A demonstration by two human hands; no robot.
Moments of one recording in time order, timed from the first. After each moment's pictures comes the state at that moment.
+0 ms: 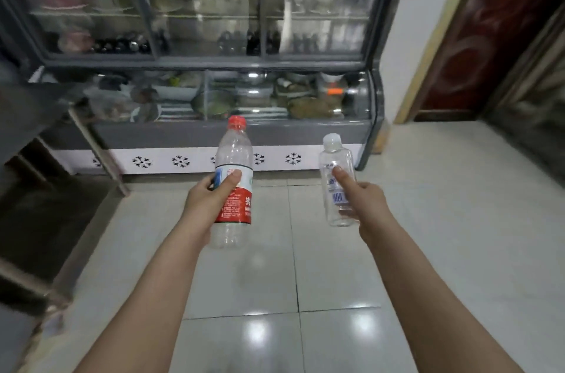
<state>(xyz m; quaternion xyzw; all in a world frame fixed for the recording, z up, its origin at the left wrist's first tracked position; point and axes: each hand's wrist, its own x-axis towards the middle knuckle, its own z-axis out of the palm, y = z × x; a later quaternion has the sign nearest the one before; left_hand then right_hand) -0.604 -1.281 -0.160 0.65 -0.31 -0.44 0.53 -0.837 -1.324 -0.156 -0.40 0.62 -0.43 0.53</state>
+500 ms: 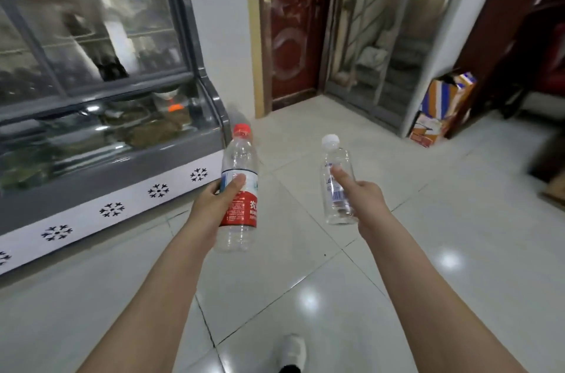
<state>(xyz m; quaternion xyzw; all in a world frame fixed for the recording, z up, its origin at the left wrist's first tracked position) -0.951 -1.341 -0.156 0.53 -0.46 -0.61 0.38 -1.174 -1.264 -0.151 -0.22 0.71 -0.54 0.40</state>
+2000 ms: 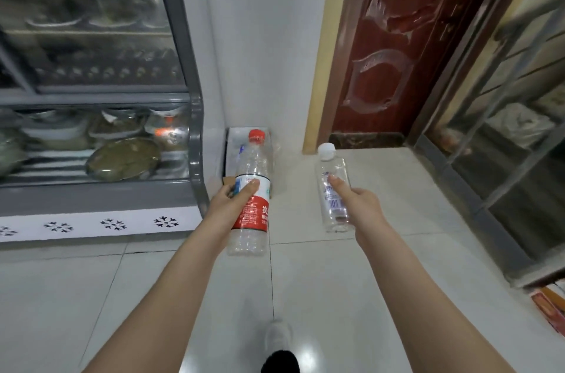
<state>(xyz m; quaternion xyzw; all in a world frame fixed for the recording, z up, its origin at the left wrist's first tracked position) -1.412 -1.947 -0.193 0.61 -0.29 -0.54 0.50 -1.629 -1.983 -0.192 -0.38 0.64 -0.41 0.52</state>
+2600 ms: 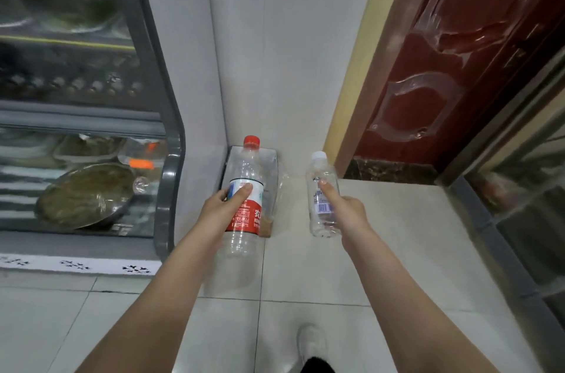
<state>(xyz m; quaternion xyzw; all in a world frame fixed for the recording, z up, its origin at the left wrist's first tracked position) -1.382 -2.272 -0.204 0.66 -0.26 -0.51 0.49 -1.585 -2.339 -0.217 -0.39 0.65 -0.35 0.55</state>
